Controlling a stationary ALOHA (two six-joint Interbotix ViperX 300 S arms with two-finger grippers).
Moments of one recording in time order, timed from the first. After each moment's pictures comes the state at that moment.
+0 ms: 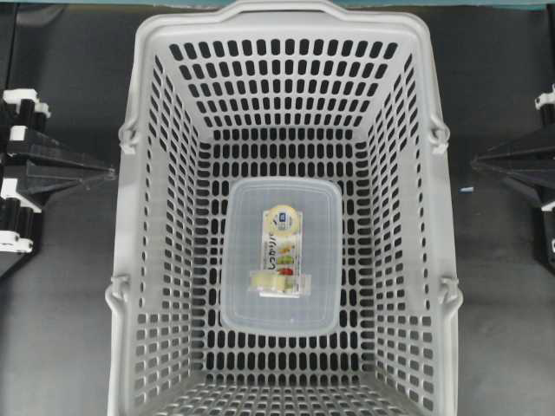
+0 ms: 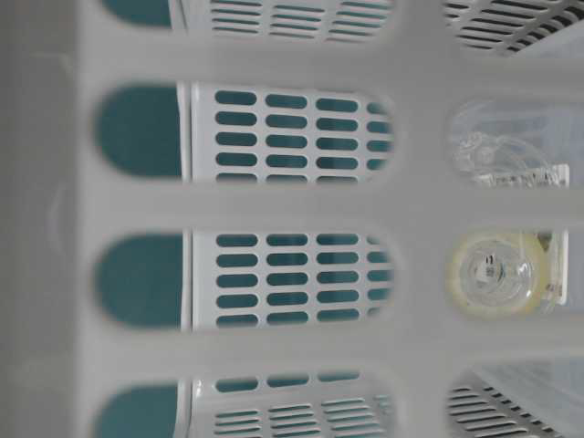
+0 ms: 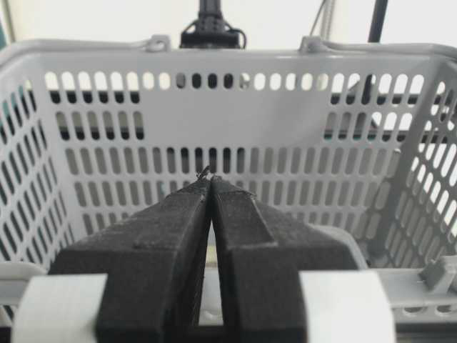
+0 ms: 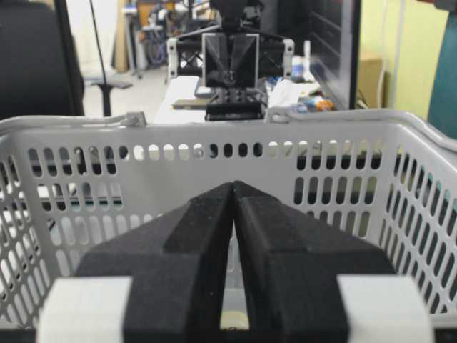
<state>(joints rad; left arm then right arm) 0.00 -0.96 1.17 0.00 -0.29 0.00 0.00 -0.97 1.18 0.00 -0.29 0.00</state>
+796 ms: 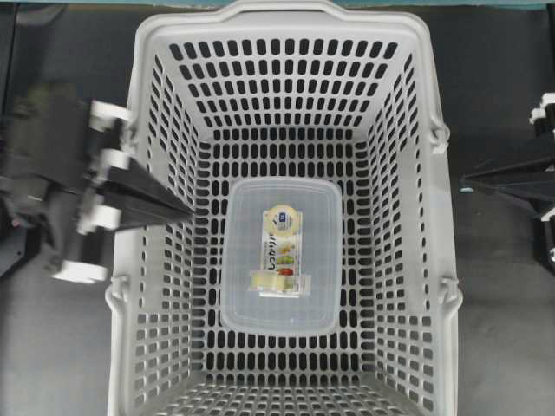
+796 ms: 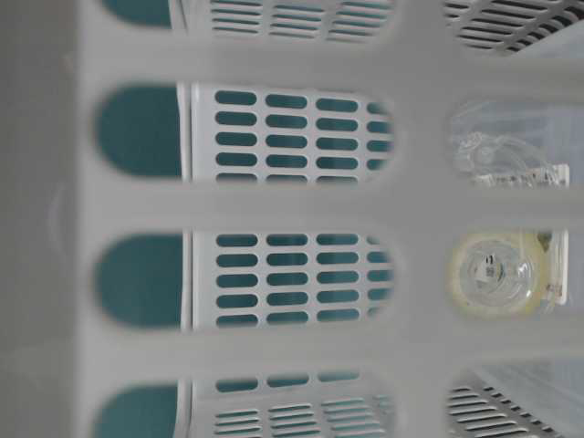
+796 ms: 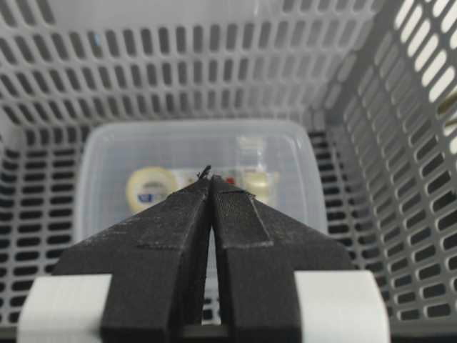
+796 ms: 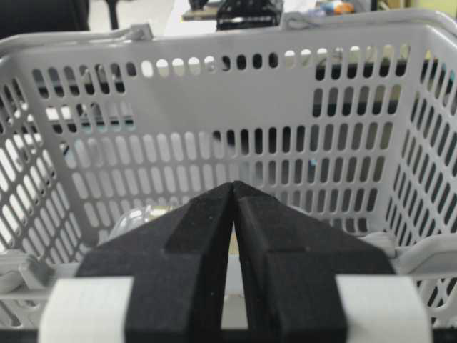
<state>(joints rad) -0.12 -0.54 0.59 0.04 0.43 -0.07 0.02 -0.99 1.16 0.01 -0.07 0.05</state>
